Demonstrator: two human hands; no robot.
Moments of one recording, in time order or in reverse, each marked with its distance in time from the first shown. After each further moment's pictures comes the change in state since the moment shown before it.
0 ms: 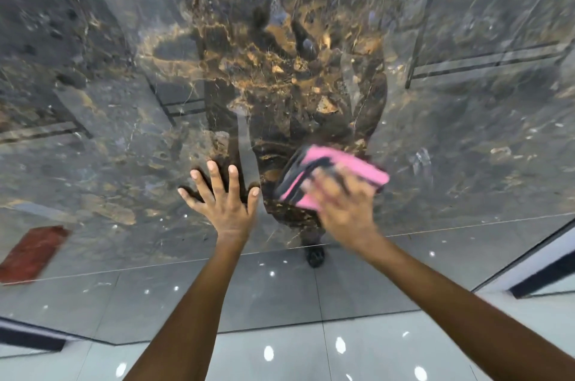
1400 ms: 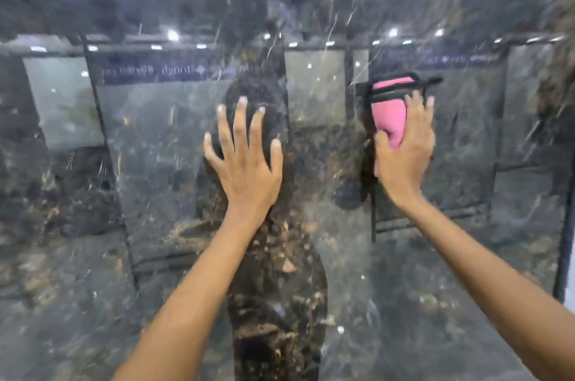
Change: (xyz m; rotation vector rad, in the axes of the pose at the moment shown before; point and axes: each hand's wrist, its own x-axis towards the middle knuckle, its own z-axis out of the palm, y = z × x) left_hand 0.324 0.139 -0.064 -0.158 0.149 0.045; right_hand 0.271 0.169 -0.144 0.013 0.499 0.499
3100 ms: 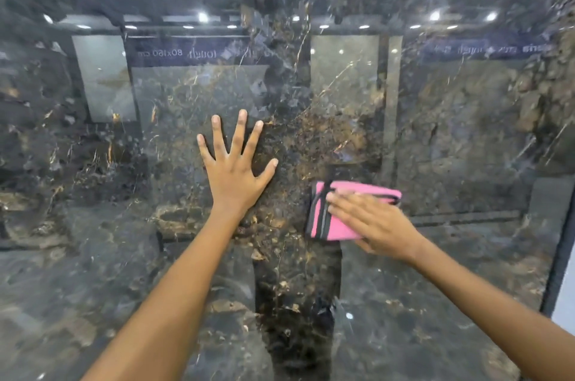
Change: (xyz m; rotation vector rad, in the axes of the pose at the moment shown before) left_hand -0.003 0.010 0.022 0.212 -0.090 0.122; right_hand -0.039 0.094 -0.046 -0.082 -0.596 -1.123
